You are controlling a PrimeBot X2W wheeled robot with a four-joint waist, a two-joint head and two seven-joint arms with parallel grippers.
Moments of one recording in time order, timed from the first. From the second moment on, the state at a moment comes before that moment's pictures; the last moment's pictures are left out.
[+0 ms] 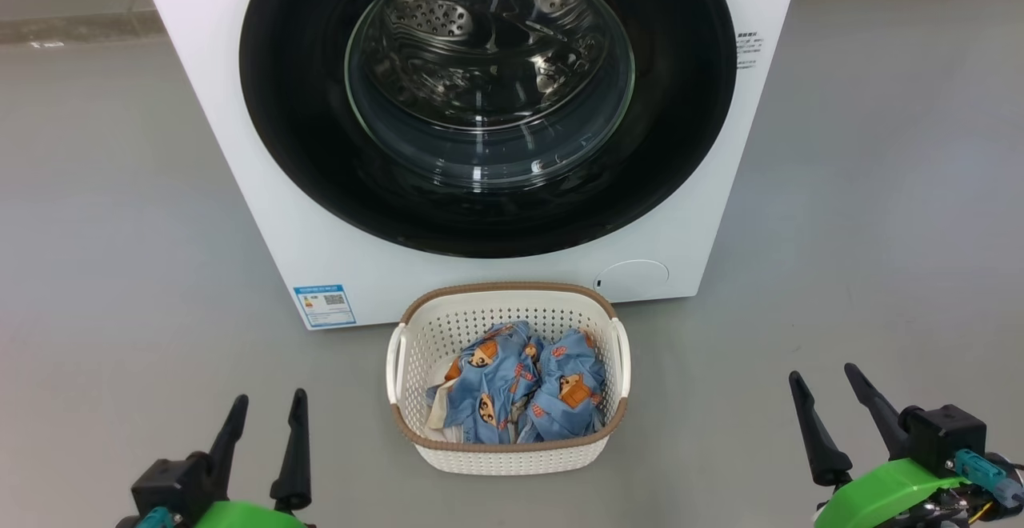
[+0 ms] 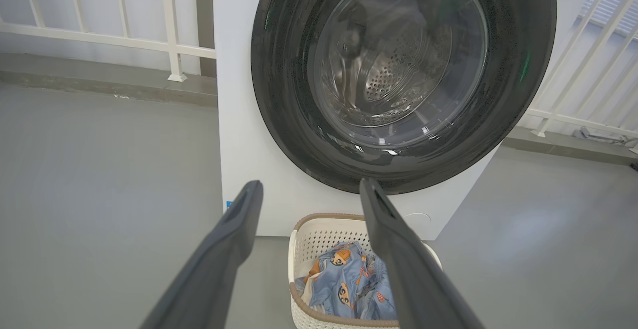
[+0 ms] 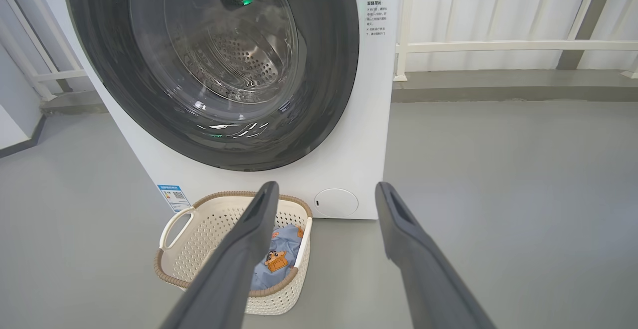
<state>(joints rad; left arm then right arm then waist) -0.10 0.04 -0.07 0.37 -0.29 -0.13 -0.24 -0.07 -0.17 -0.02 0.32 0.23 0.13 -0.21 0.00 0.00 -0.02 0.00</state>
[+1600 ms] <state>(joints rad) -0.12 0.03 -0.09 0.43 -0.25 -0.11 -0.25 -0.08 -0.17 -0.03 0.33 0.23 0.13 -0.23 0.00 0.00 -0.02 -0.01</state>
